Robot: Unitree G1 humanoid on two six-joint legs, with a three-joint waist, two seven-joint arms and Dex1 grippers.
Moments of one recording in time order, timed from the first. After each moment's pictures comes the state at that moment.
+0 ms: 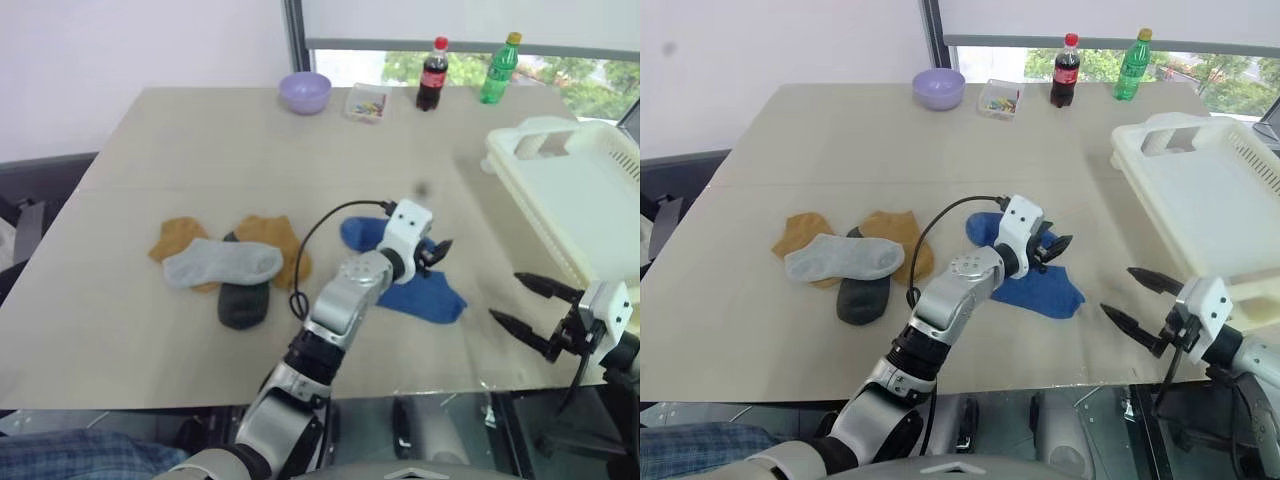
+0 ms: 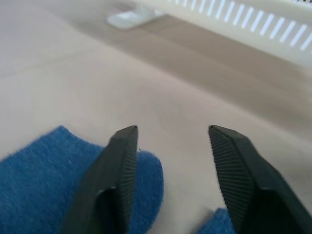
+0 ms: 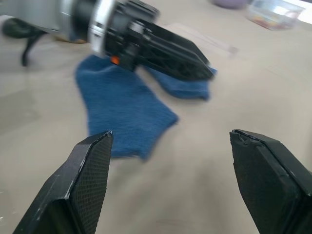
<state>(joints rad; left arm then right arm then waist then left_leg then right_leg) -0.57 -0.13 -0.29 0.15 -0.10 0.51 -0.37 0.29 -0.68 -0.32 -0.31 0.52 0.06 0.92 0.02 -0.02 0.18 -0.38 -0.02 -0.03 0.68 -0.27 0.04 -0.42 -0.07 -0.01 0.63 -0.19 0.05</state>
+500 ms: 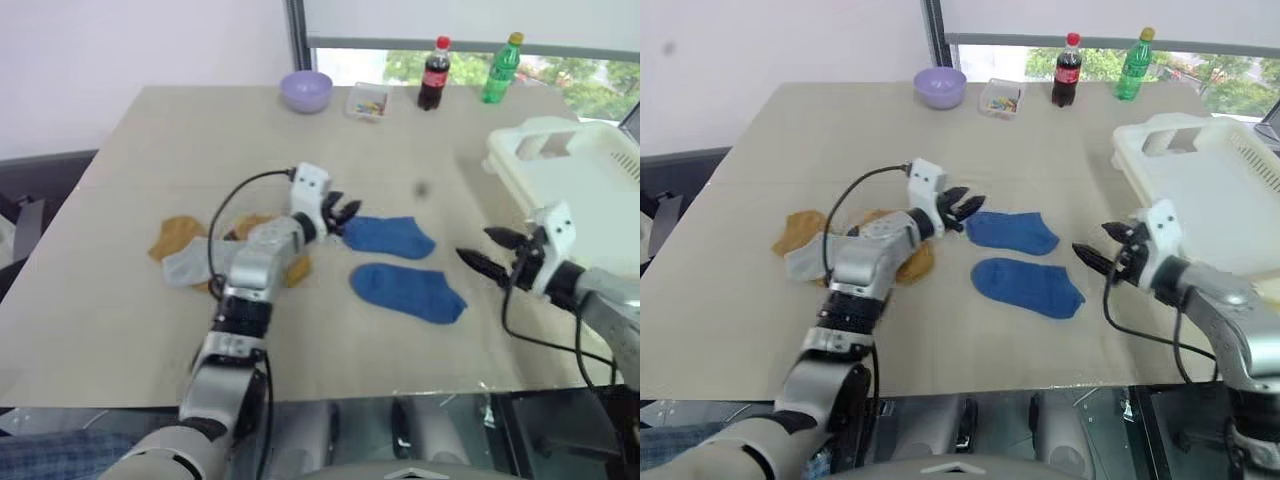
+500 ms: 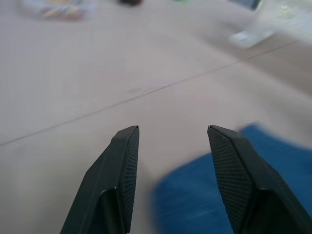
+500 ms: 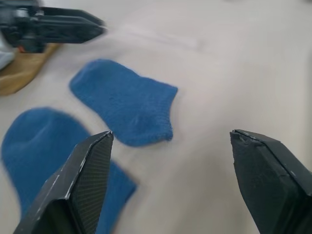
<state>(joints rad) -0.72 0.23 -0.01 0.40 -0.20 0.46 -0.54 -0.23 -0.63 -0.15 -0.28 0.63 0.76 0.56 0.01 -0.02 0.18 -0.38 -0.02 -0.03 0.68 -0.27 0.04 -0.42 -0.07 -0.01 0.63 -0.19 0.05</state>
